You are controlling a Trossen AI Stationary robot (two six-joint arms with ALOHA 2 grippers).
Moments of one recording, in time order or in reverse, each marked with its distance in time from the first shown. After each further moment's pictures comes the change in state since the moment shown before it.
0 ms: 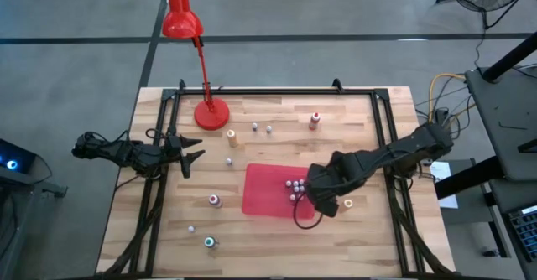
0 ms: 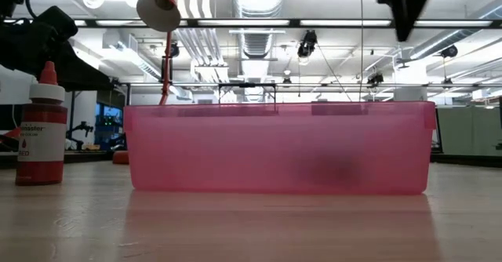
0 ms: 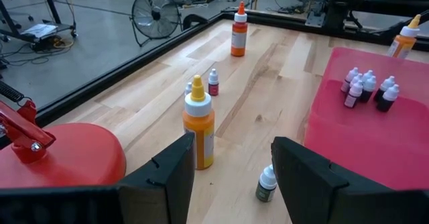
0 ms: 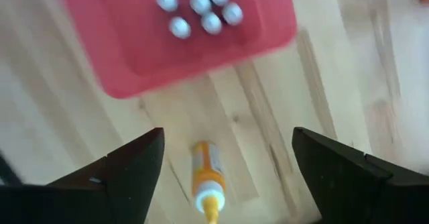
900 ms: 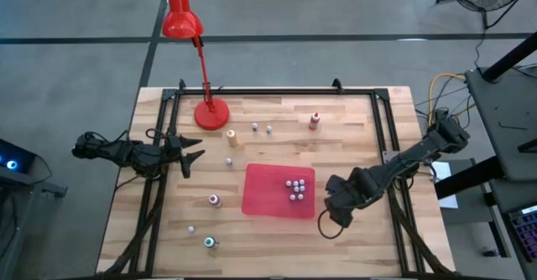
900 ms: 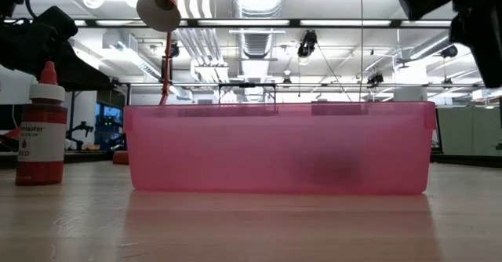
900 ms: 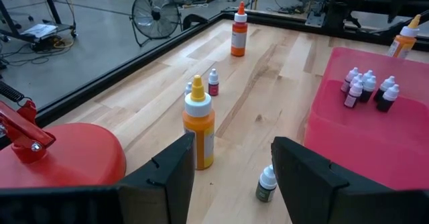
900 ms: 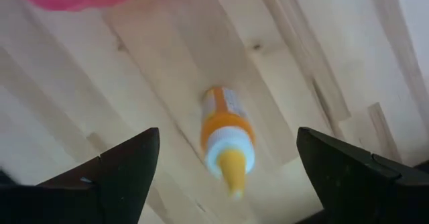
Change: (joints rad) left arm 0.000 0.000 0.000 0.000 0.000 0.000; right arm 0.143 -0.155 -0.415 0.236 -0.096 0.310
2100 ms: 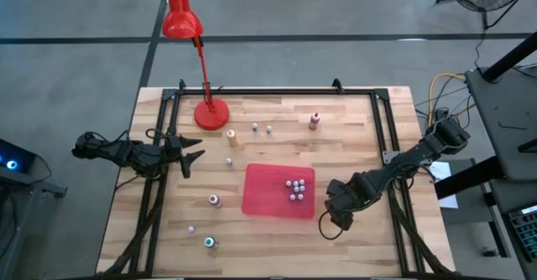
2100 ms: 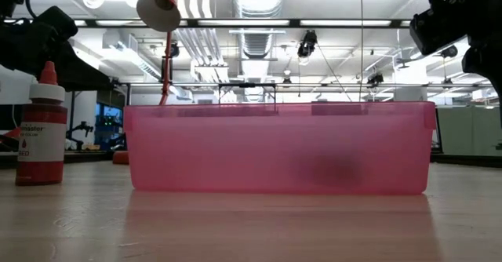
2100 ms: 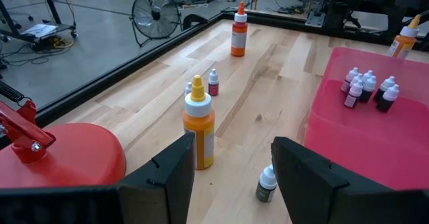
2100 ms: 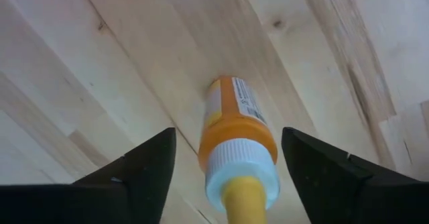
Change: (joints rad) left arm 0.000 0.000 0.000 0.000 0.000 0.000; right arm 0.013 0.000 -0.152 0.171 -0.070 0.018
